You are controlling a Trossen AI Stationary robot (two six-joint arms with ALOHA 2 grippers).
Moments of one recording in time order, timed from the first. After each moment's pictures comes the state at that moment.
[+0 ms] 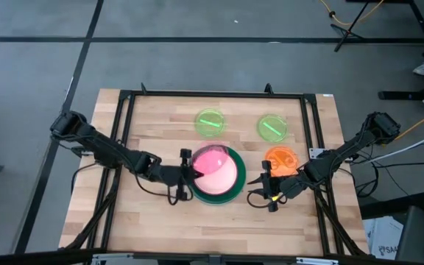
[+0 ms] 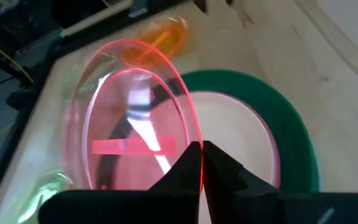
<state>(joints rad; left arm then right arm) -0.37 1.46 0.84 0.00 -0.48 0.11 0.58 1.24 0.54 0.11 0.44 0.12</state>
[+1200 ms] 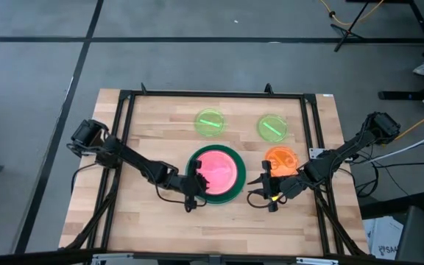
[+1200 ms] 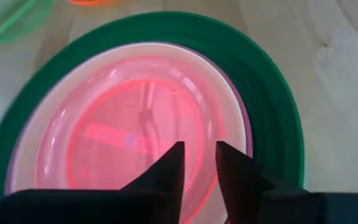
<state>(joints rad) -0.35 1.73 0.91 0.04 -0.37 -0.07 0.58 1.24 0.54 0.11 0.43 0.12</state>
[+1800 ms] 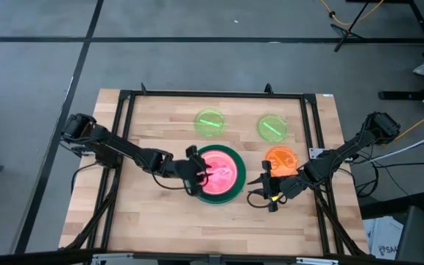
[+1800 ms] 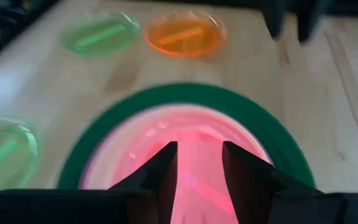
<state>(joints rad) -0.26 1.57 0.91 0.04 -0.42 -0.28 0.58 1.24 0.54 0.11 0.43 0.13</state>
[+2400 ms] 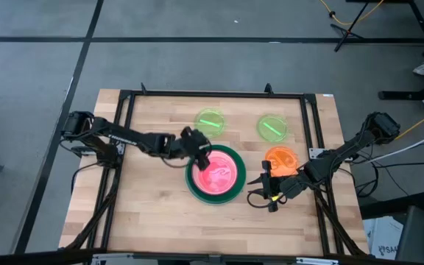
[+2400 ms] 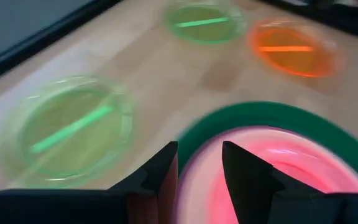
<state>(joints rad) -0.03 1.55 0.92 -0.03 -0.44 -0.44 0.58 1.24 0.54 0.11 0.44 0.13</state>
